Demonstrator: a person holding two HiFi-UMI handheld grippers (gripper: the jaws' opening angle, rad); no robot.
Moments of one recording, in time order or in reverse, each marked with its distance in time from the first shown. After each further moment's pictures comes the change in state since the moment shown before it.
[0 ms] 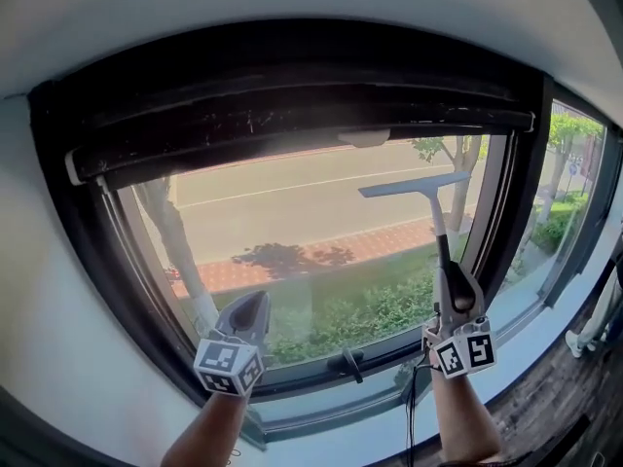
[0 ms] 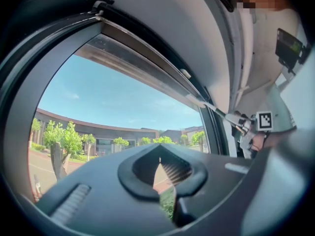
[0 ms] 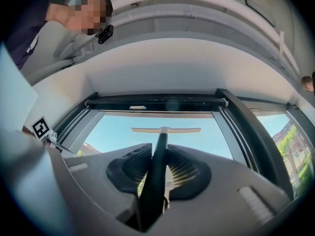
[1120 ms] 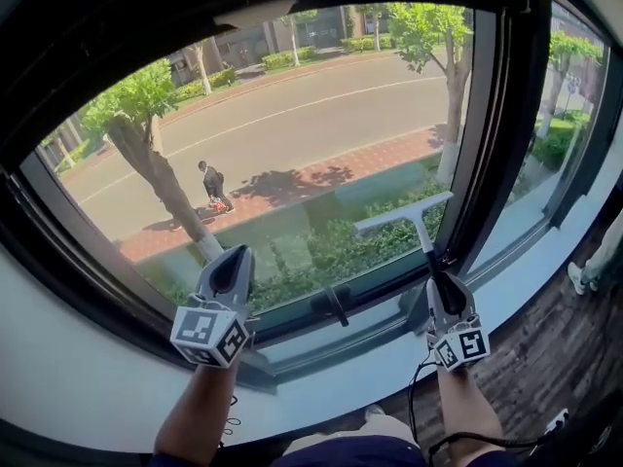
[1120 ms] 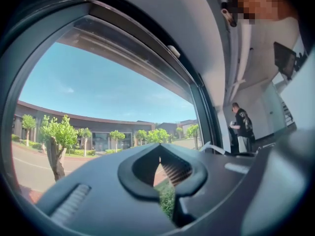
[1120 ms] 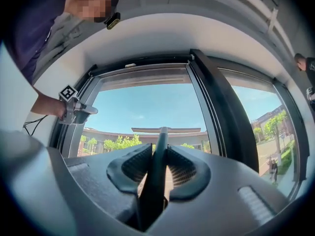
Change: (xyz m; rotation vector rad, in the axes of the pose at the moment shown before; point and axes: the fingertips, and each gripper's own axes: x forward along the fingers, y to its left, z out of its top) left arm 0.021 -0.033 -0.048 -0.005 0.086 -0.052; right arm -0.177 -0.029 -0.193 0.098 0.383 -0.033
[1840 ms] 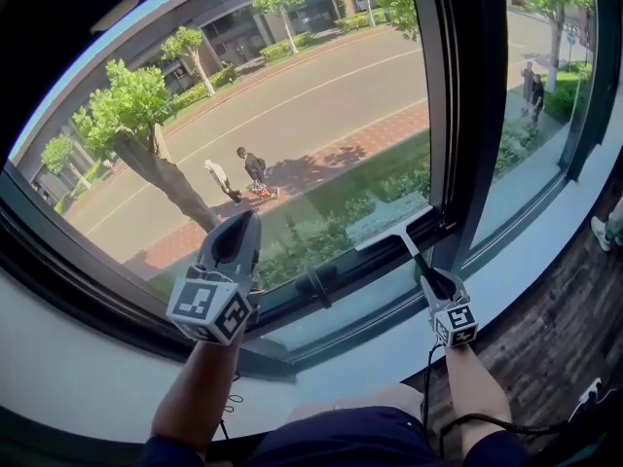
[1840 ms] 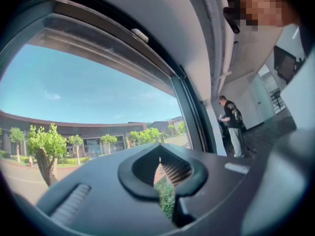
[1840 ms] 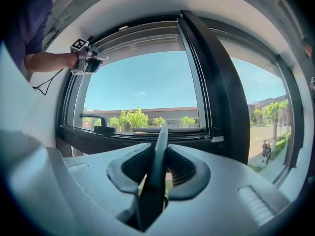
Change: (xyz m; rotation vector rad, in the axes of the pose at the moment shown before) left arm 0.046 -0.079 0.010 0.117 0.011 -0.099; right arm -0.045 -0.034 -0.203 0.018 0.333 0.048
